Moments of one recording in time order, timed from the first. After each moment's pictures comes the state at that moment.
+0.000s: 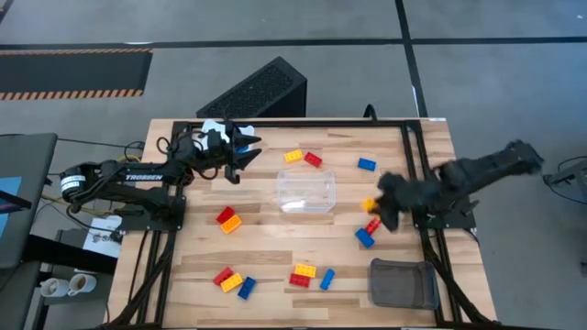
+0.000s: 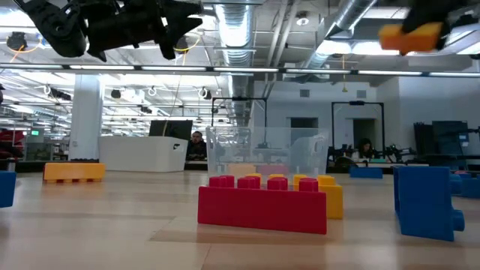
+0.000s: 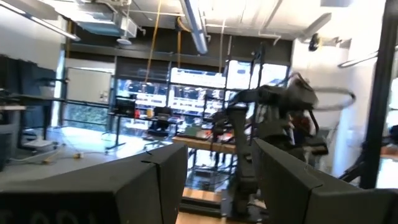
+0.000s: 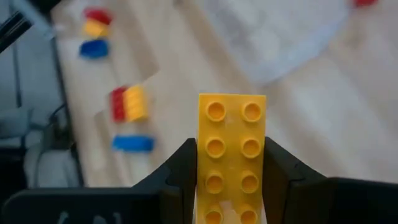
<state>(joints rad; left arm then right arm) 0.42 1.14 0.42 1.09 0.28 -0.23 0.37 0.89 0.92 -0.88 0.22 0.87</state>
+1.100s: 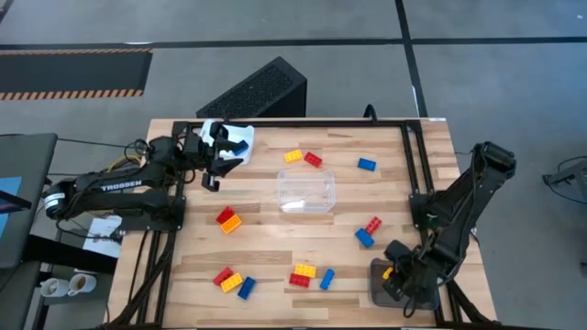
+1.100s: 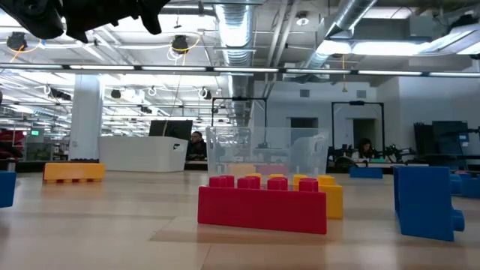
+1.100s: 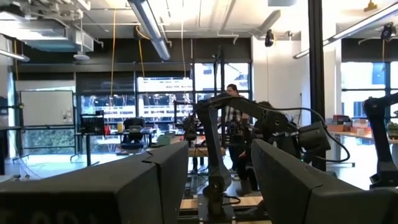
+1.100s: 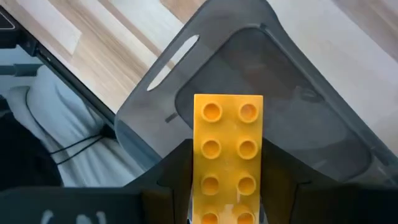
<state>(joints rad) 0.44 0.85 0.42 0.84 0.46 -0.15 0.96 1.36 0.97 -0.81 0.07 1.84</state>
